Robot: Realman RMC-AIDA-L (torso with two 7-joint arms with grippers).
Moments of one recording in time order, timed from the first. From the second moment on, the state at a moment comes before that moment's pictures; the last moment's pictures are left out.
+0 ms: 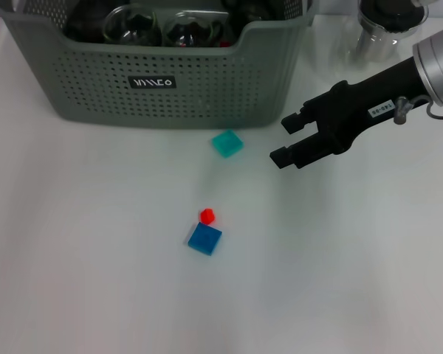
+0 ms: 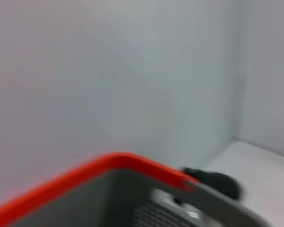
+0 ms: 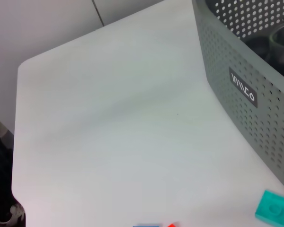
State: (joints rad) left arm -0.64 -2.11 0.78 1.52 2.19 1.56 -2.16; right arm 0.79 2.07 -1.03 -0.99 -2.27 -1.66 2.00
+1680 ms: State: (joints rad) left arm -0.53 -2.17 1.03 1.58 2.10 1.87 -1.94; right arm 0.79 2.07 -1.02 -0.98 -2.27 -1.63 1.98
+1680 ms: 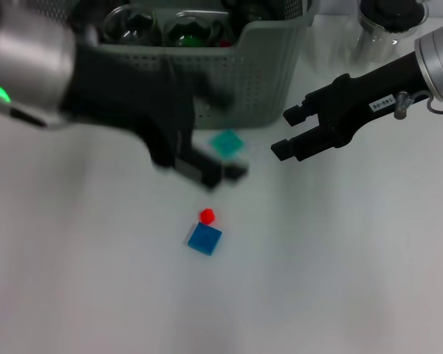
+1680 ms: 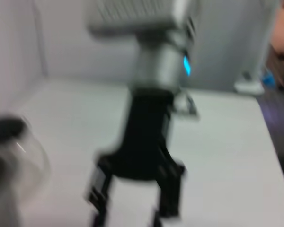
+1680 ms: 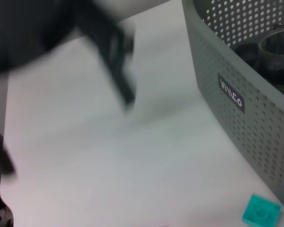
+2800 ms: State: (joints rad) left arm -0.65 -2.18 1.67 1.28 2.57 1.57 -1.97; right arm 0.78 2.07 -1.02 -0.97 -2.27 -1.64 1.99
